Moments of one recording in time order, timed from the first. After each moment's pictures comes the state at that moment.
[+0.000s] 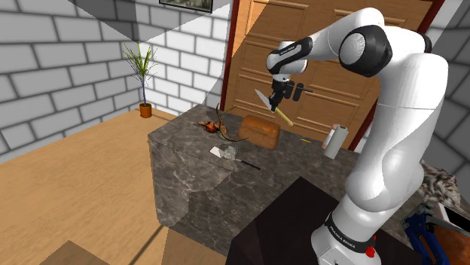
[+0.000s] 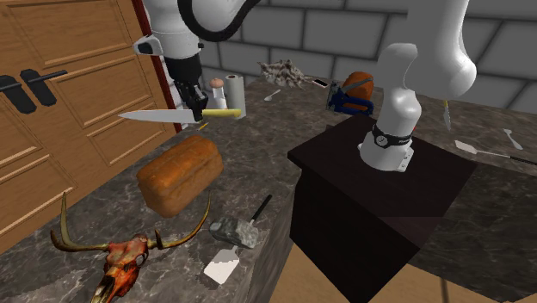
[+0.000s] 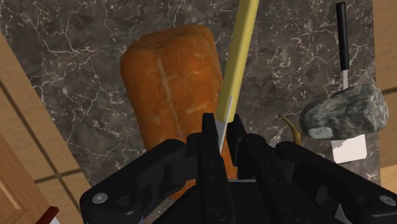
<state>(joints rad) -0.26 0.29 -0.28 -1.79 0.00 2.08 -0.61</state>
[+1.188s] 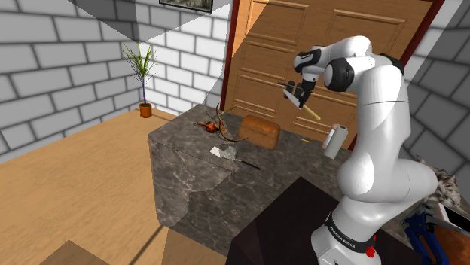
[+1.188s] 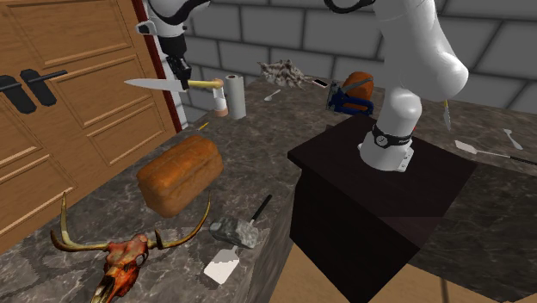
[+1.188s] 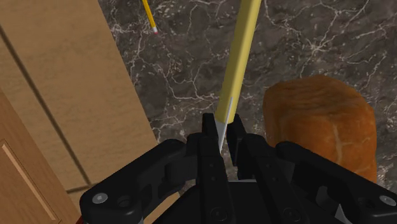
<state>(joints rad) -0.60 0.65 -0.33 -1.25 0.14 1.91 -0.99</state>
